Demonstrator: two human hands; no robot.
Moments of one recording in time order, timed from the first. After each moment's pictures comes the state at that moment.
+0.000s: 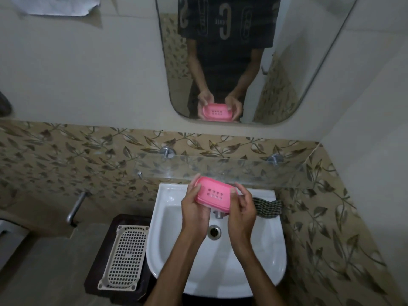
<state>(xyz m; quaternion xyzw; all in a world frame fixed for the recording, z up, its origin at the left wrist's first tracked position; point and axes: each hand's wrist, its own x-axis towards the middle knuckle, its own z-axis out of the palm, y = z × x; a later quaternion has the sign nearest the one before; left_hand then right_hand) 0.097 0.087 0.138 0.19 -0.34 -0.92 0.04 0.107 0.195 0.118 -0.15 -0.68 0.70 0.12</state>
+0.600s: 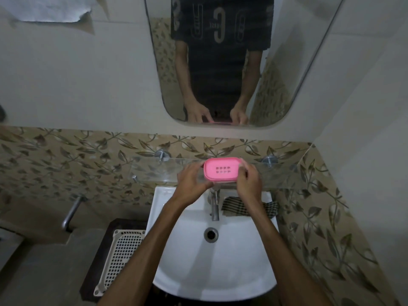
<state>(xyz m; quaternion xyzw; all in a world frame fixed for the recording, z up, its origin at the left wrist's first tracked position) 0.026 0.049 0.136 -0.02 -0.89 -0.46 0.03 0.007 0.241 0.139 -0.09 -0.85 0.51 0.11</state>
